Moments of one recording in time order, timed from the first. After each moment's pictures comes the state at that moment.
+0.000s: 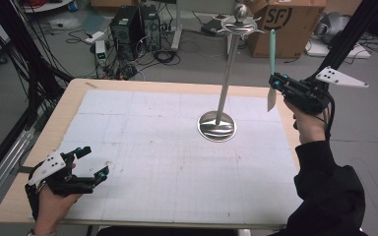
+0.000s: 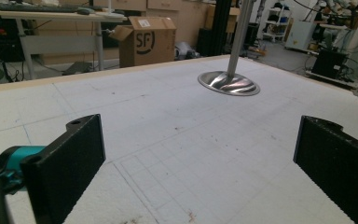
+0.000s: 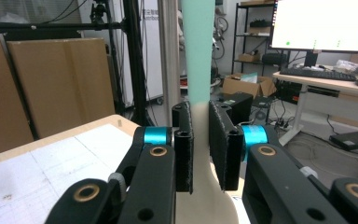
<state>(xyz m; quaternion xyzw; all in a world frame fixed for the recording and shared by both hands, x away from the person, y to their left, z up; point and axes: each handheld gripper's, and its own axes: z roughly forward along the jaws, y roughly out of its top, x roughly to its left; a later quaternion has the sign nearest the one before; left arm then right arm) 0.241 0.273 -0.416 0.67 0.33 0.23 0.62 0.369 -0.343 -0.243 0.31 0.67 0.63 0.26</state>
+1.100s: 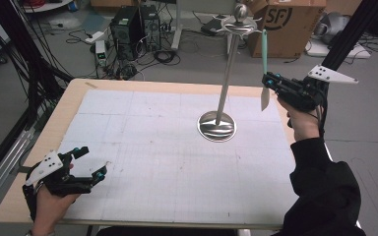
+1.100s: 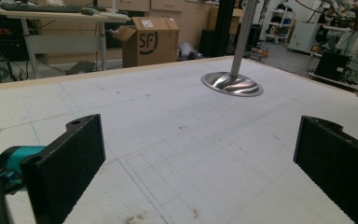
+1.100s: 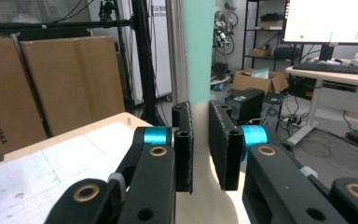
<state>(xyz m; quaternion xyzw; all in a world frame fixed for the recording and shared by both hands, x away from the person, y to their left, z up) 0.240 0.278 -0.416 0.67 0.34 0.23 0.62 0.380 -0.332 -0.247 0.30 0.67 0.63 0.24</state>
